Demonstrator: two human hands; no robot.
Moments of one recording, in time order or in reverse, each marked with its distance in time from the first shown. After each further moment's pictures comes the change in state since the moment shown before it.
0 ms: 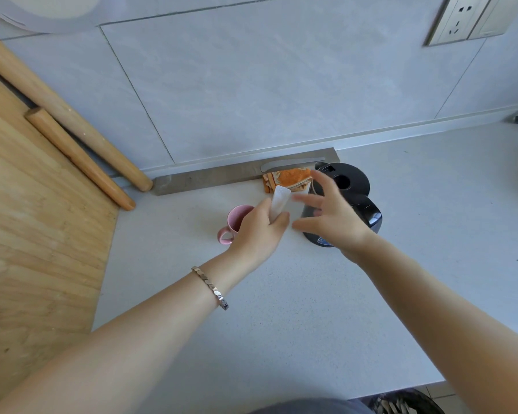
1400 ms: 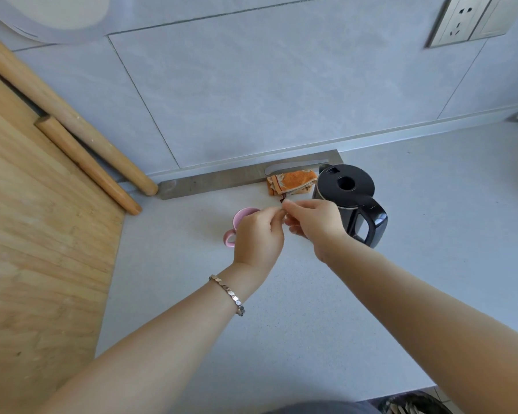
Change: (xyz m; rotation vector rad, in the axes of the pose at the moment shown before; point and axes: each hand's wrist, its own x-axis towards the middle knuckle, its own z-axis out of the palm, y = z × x) left_hand -0.001 -0.023 0.008 0.119 0.350 0.299; right_hand 0.010 -0.011 0.037 0.325 0.199 0.366
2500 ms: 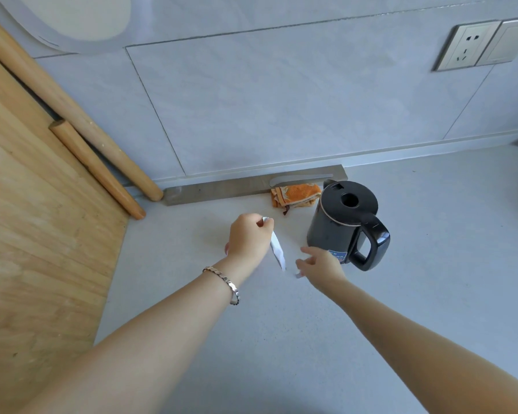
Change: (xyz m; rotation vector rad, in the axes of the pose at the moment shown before) left_hand 0.033 -0.027 0.005 0.007 -0.125 -0.522; right_hand 0.045 0.078 -0.028 -0.695 -0.078 -0.066
